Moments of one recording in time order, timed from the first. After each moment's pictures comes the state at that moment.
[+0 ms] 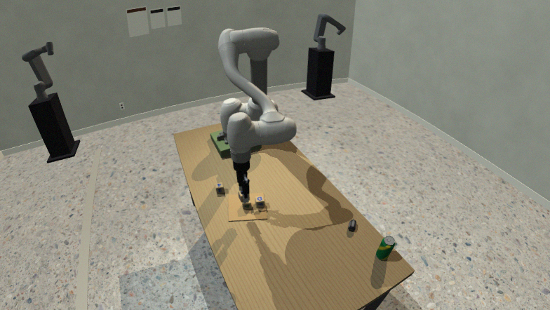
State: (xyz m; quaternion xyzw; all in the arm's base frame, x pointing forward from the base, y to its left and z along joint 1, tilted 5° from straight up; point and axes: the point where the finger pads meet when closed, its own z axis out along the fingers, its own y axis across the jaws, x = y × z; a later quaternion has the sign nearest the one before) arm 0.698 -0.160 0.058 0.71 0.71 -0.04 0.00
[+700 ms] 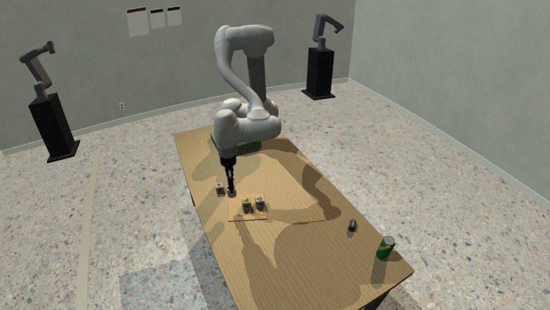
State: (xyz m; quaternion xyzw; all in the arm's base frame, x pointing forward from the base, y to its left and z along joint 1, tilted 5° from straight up) arm 0.638 -0.205 0.061 0.78 0.63 -0.04 0.01
